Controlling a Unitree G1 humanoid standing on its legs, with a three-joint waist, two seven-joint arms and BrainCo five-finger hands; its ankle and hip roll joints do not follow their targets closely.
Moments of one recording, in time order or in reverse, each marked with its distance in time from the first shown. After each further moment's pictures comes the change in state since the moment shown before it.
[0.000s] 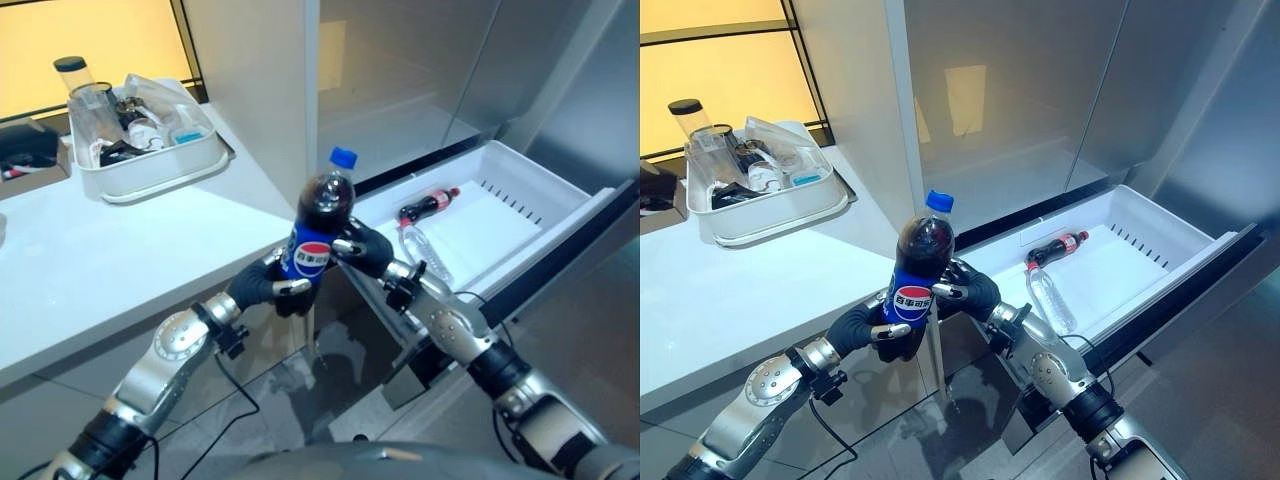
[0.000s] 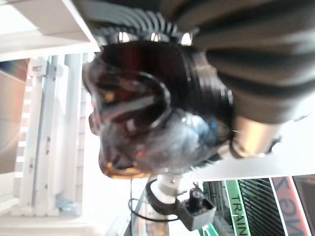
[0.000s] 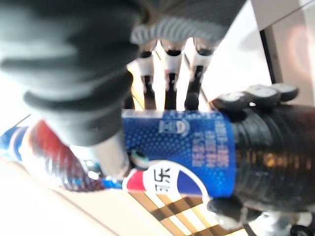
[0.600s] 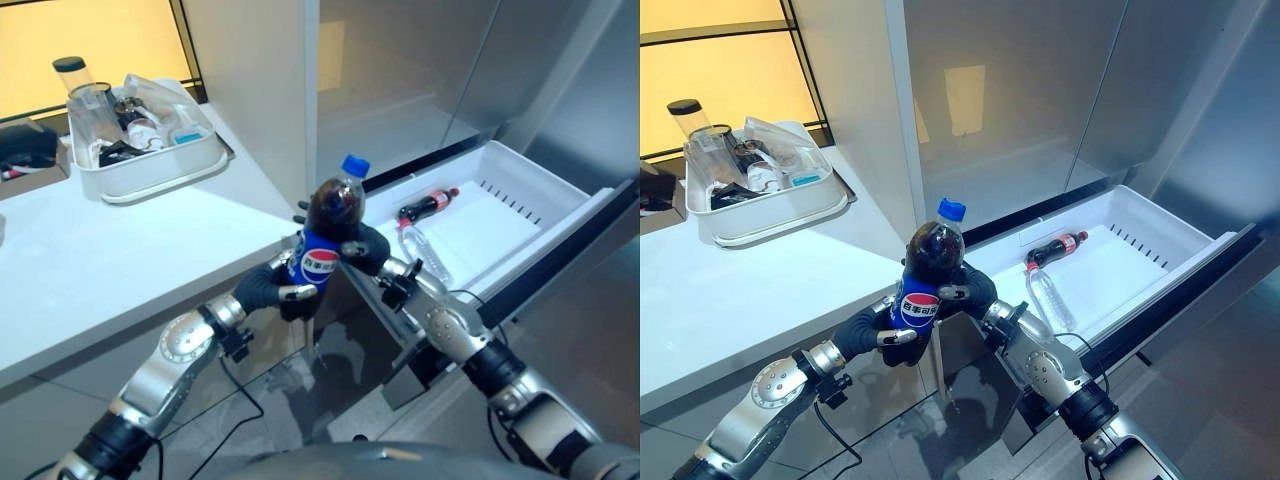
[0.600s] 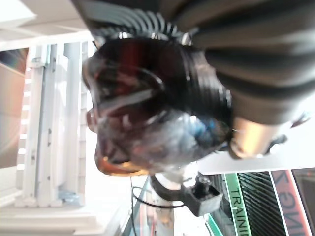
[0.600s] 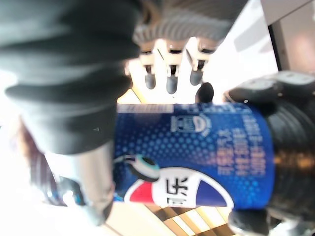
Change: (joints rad) left arm 0.000 -0.007 -0.016 0.000 0.022 0.000 -0.014; right arm -0.011 0.020 0.000 0.000 0.000 -0.002 -0.009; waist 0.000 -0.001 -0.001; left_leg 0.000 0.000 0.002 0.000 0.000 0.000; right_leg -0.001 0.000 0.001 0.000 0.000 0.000
